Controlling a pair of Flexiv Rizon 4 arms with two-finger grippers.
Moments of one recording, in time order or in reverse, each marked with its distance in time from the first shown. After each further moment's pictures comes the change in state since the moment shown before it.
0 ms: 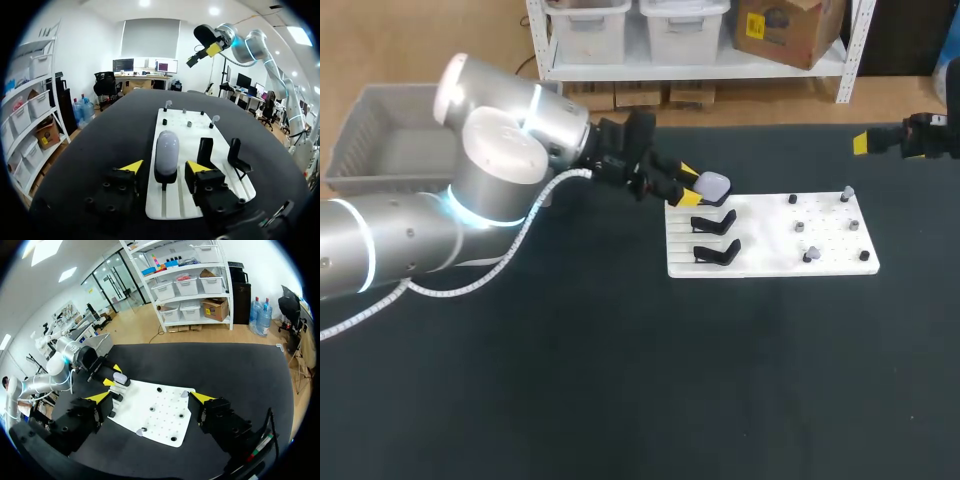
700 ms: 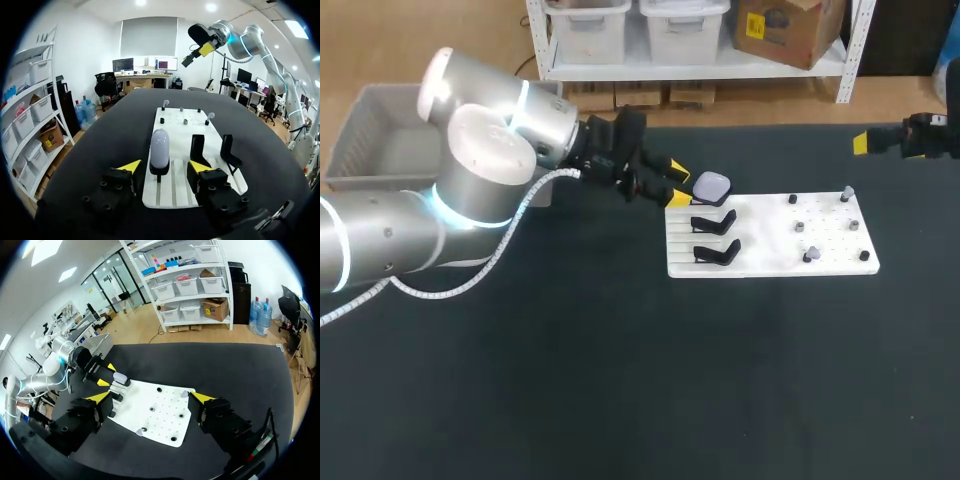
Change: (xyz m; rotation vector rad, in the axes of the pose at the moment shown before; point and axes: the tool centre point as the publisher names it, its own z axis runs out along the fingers) left arm 0.000 -0.008 -0.018 -0.022 0.024 0.030; right arm 0.000 0.000 0.000 0.000 0.000 0.000
